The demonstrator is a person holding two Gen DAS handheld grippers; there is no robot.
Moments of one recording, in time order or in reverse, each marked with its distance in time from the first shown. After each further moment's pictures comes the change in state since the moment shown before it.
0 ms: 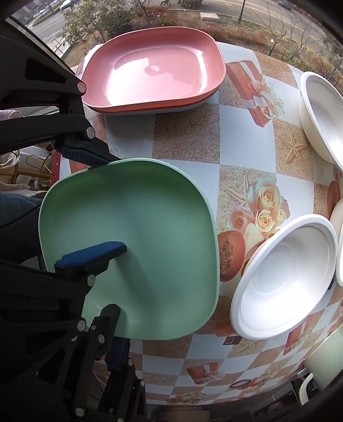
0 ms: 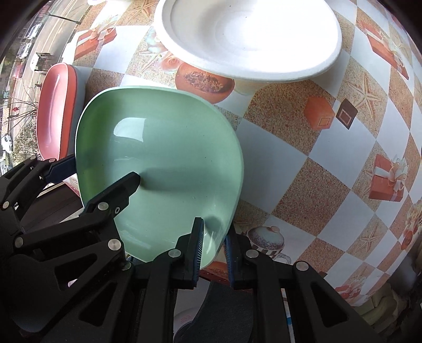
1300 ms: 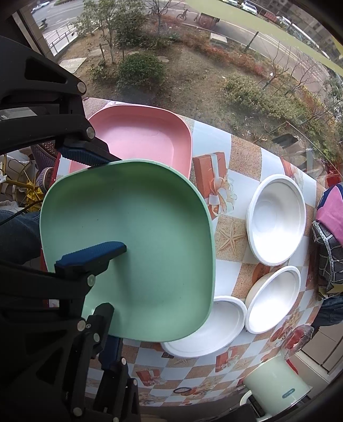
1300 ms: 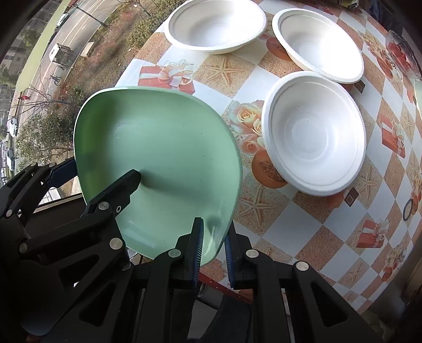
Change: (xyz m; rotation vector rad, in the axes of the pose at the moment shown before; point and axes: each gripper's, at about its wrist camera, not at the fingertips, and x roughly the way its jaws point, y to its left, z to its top) left arm -0.063 0.063 -0.004 -0.151 -0.209 0.061; right arm -0.044 0.041 -0.054 -0.114 -0.143 -0.021
